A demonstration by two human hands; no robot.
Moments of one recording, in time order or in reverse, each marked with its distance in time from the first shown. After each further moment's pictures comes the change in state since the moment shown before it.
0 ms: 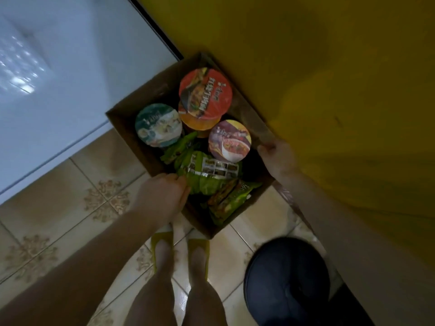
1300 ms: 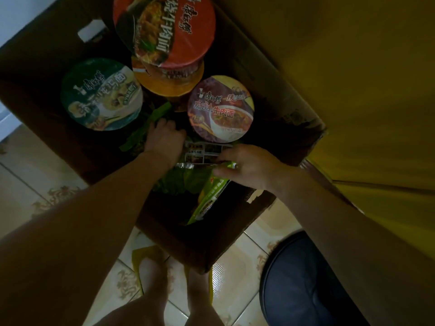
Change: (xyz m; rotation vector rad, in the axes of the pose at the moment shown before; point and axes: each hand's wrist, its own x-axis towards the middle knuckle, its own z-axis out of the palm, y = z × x) left_hand 0.154 -0.033 0.164 0.243 -0.323 -0.138; right_hand 0.043 0.057 0.114 -0.217 -0.525 -0.431
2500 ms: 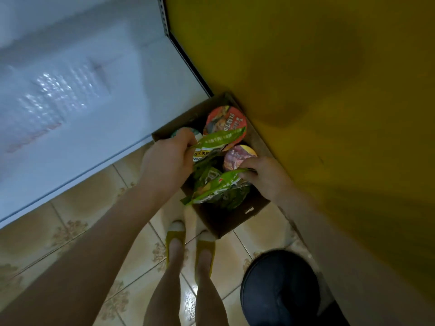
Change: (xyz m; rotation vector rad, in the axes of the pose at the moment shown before) left_hand -0.262 -0.062 -0.285 -0.700 0.648 -0.153; right_hand -0.140 -0.181 -0.160 0.047 0.175 -0.112
